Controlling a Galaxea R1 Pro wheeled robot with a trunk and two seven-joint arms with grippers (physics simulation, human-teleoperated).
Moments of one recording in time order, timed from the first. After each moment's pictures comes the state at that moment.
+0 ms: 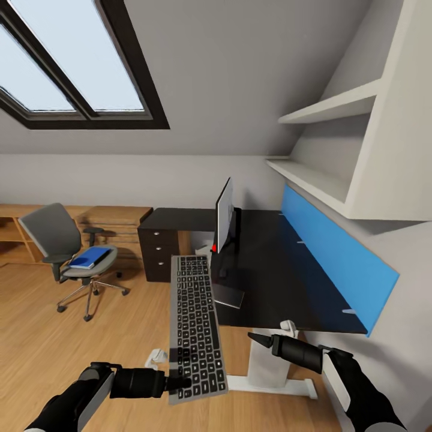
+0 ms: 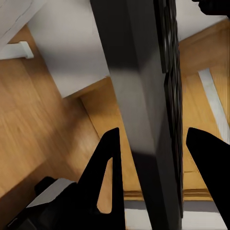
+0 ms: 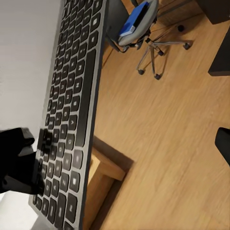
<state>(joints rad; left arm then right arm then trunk) -0.43 0.21 -0.30 -0.77 0.36 0.62 -1.06 -0.43 -0.09 -0.11 -0.86 -0.26 0.56 1.01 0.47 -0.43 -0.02</state>
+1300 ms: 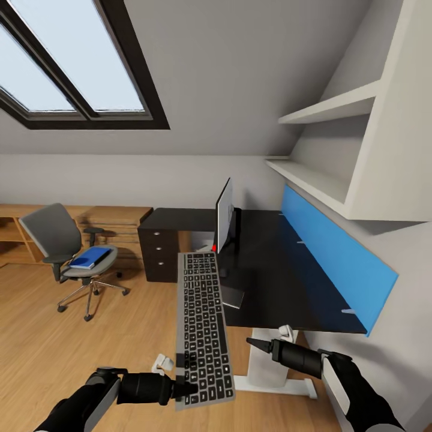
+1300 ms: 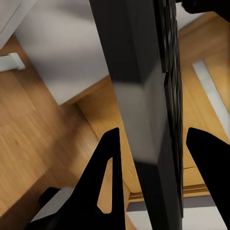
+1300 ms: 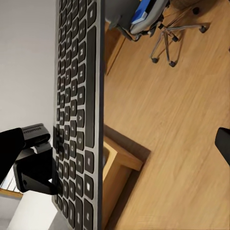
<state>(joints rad) -0.43 0.19 -0.35 -0.73 0.36 0.48 -1.08 -0.44 -0.10 -0.10 -0.82 -0.26 0.60 1.08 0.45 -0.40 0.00</state>
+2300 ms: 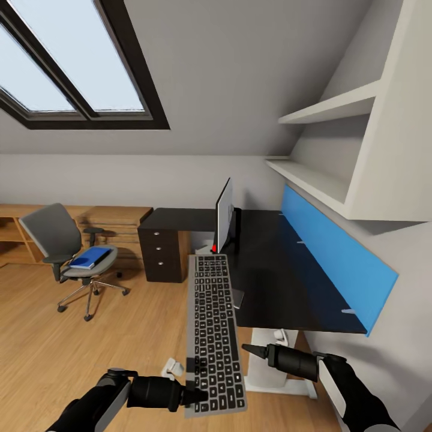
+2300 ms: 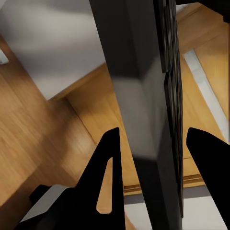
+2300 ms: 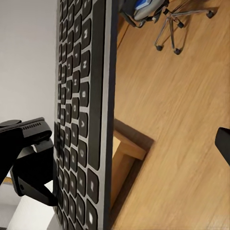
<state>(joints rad) -0.43 0.15 -0.40 -0.73 0.36 0.48 -1.08 -0.44 -0.09 -0.05 -0.80 -0.26 0.60 1.08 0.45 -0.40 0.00</state>
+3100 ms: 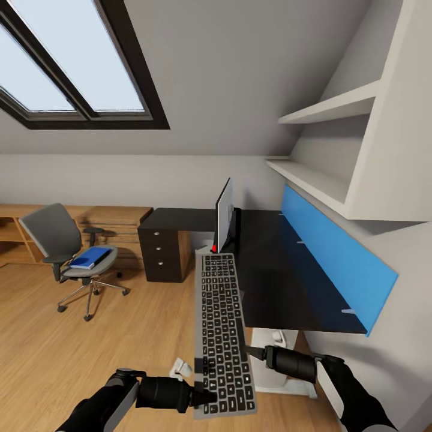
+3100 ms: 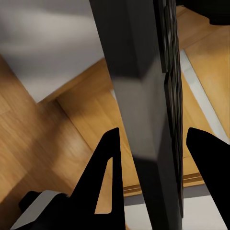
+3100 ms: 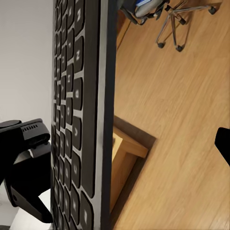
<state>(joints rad) -0.43 0.11 -0.41 -0.74 0.36 0.48 -1.07 -0.44 -0.08 -0.05 -0.78 -0.26 0.60 1.08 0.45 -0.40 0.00</state>
